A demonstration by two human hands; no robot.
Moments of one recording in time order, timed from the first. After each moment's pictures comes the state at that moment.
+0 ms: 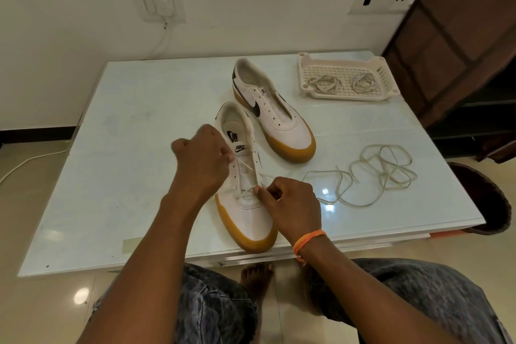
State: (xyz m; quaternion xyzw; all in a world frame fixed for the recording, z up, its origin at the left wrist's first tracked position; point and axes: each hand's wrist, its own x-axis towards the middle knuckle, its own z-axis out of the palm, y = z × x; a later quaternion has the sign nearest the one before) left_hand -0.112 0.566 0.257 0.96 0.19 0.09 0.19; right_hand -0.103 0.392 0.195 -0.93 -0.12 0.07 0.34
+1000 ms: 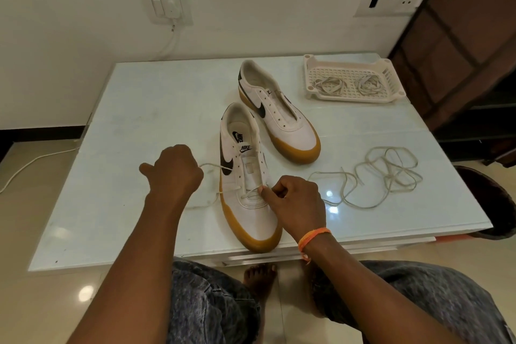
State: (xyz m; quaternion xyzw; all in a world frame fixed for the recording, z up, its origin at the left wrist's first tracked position) left_hand -0.126 0.608 0.243 0.92 0.38 -0.06 0.09; right_hand -0.100 0.392 0.196 -0.92 -0.11 0.08 0.36
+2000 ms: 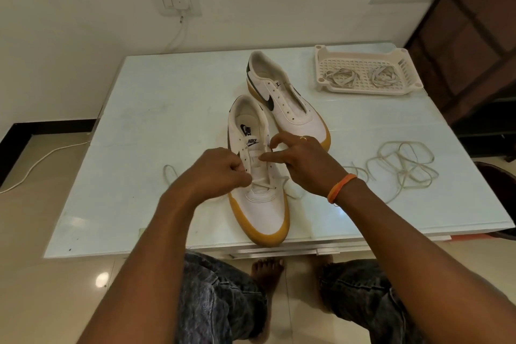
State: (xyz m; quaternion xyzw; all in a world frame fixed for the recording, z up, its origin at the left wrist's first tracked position) left_hand -0.128 0.574 0.255 0.92 0.14 -0.14 0.33; right_hand -0.023 0.390 0.208 -0.85 -0.49 0.01 0.18
